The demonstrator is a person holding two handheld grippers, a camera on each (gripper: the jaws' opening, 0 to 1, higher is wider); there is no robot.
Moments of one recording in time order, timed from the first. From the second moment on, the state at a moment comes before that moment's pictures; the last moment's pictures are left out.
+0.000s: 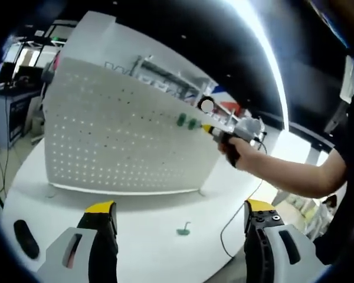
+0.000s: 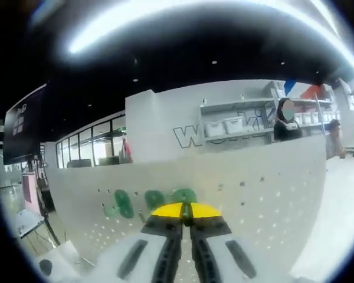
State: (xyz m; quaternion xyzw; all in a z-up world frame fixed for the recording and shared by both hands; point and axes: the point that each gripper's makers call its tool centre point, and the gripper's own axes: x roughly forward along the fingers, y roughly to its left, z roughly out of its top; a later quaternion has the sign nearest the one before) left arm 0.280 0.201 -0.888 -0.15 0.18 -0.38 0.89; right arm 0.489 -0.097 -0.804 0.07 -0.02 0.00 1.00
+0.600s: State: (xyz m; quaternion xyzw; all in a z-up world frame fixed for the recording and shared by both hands) left arm 0.284 0.195 -0.894 -0.16 0.20 -0.38 0.89; right arm 0.492 -0.104 -0.799 0.08 -0.06 0.00 0.99
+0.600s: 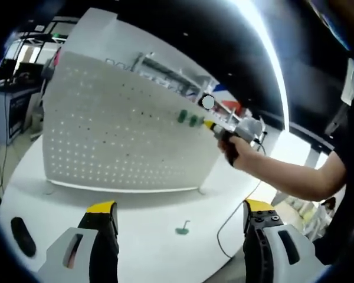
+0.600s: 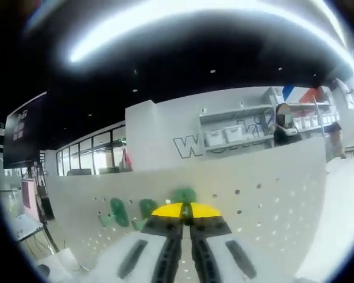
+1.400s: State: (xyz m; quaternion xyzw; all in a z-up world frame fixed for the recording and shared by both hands) left arm 0.287 0.197 -0.895 -0.16 0.19 -0.38 0.89; right arm 0.500 -0.113 -0.809 0.05 -0.06 -0.01 1.00
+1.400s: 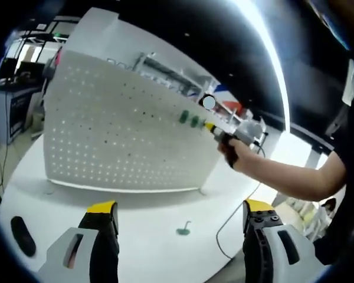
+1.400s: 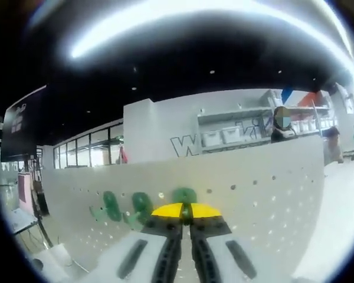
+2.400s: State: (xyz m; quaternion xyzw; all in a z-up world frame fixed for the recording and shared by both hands) left arm 0.268 0.196 -0.904 -0.12 0.20 -0.39 0.89; right arm 0.458 -0.108 -0.760 0.05 -0.06 0.00 1.00
